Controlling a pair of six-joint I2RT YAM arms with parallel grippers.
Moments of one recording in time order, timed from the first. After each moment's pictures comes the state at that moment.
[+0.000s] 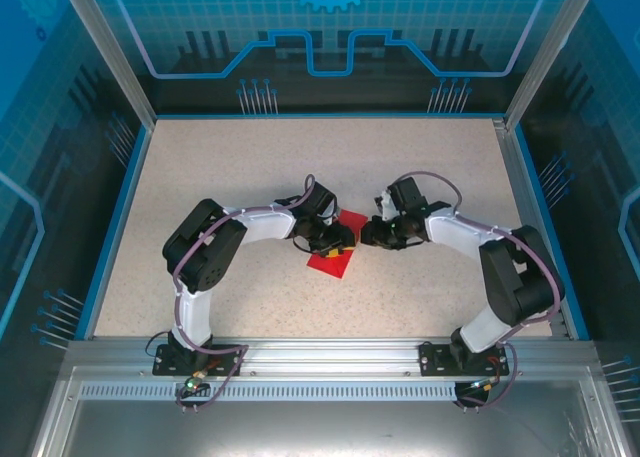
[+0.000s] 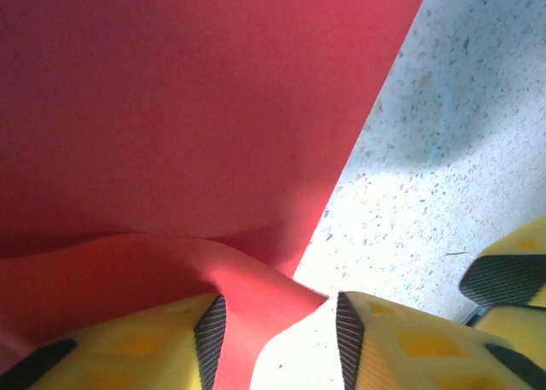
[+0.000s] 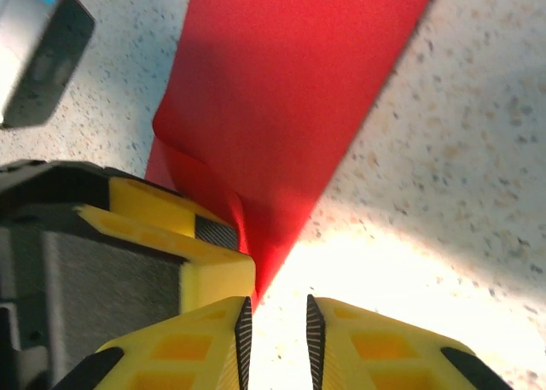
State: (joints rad) left arm -0.63 1.98 1.16 -0.26 0.52 -0.90; right arm 0.39 1.59 0.86 -0.39 -0.45 0.52
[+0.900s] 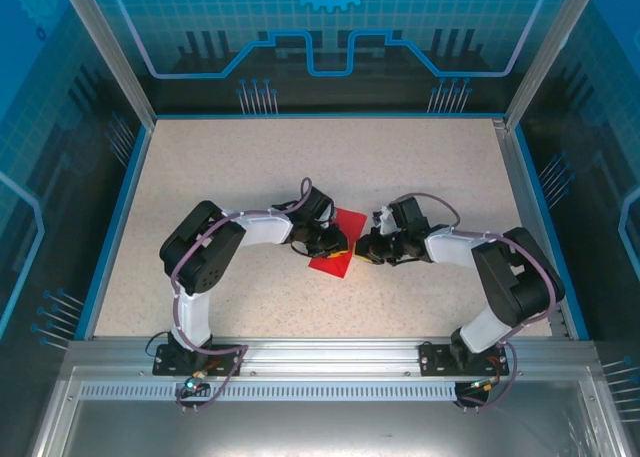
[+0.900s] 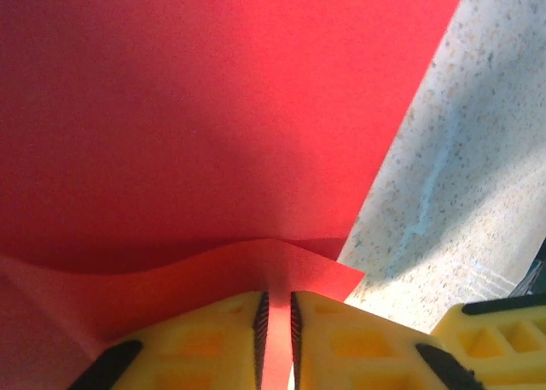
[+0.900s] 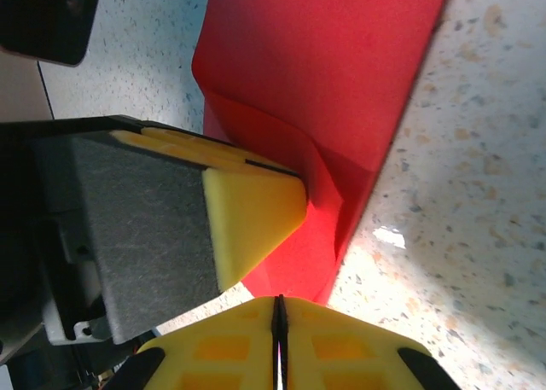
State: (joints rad) left arm -0.63 1.95 1.09 -0.18 0.48 -0.93; right arm 0.42 1.60 0.66 -0.03 -0.66 0.79
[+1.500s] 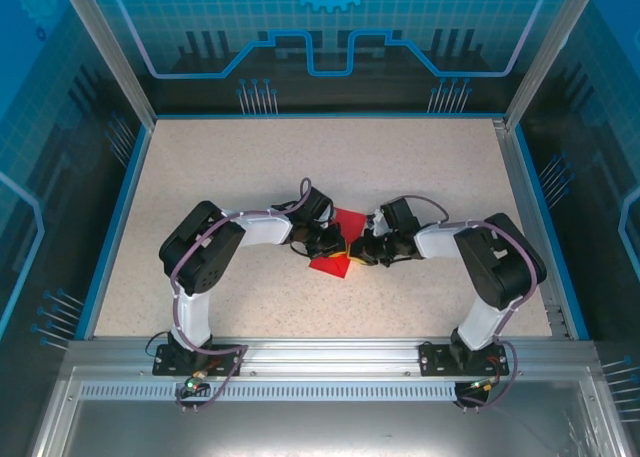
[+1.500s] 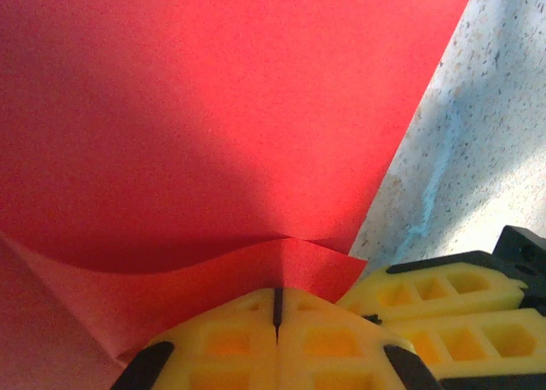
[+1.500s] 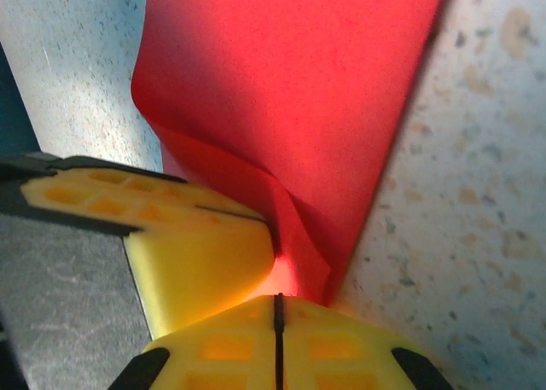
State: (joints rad) left arm -0.63 1.95 1.08 -0.18 0.48 -0.93; right arm 0.44 1.73 0.70 0.02 -0.65 0.81
